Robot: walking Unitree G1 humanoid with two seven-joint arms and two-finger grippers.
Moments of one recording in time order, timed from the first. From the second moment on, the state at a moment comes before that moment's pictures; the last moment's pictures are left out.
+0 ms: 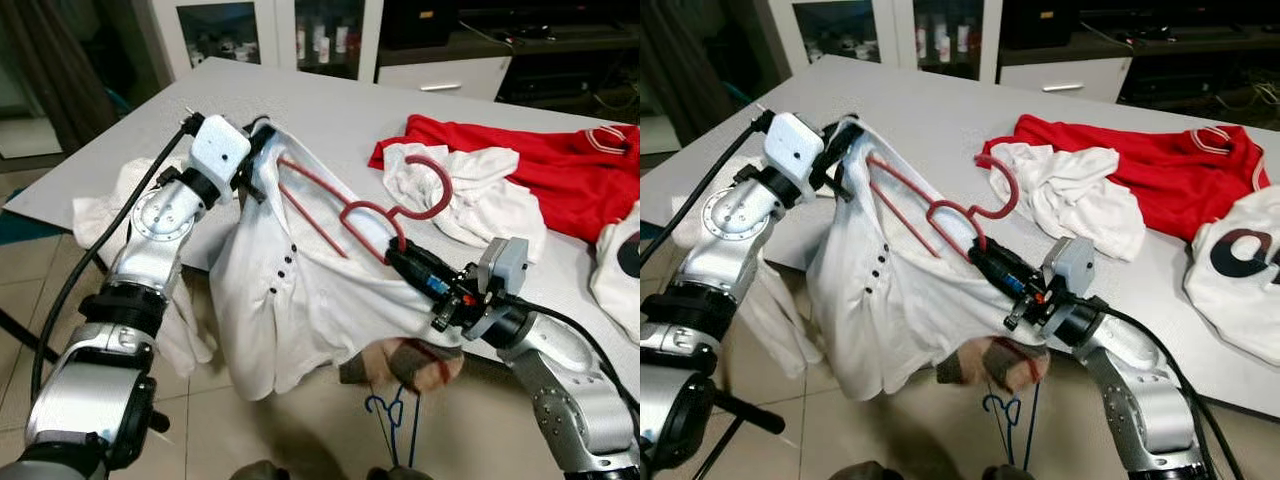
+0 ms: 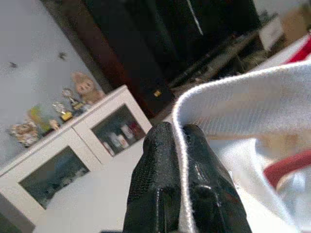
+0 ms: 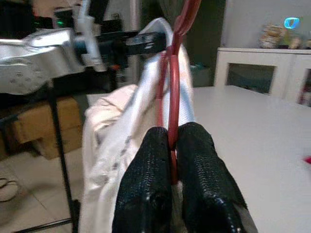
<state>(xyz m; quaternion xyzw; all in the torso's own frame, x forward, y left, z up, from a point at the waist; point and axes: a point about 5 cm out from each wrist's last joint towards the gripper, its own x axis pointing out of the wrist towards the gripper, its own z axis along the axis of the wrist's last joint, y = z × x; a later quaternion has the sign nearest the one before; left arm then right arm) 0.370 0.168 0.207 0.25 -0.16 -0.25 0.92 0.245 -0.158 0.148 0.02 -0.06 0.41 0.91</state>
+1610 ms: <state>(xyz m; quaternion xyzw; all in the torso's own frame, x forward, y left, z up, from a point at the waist) 0.366 0.180 0.176 0.37 -0.07 -0.36 0.86 0.216 -0.186 0.135 -0.03 0.10 0.56 0.82</state>
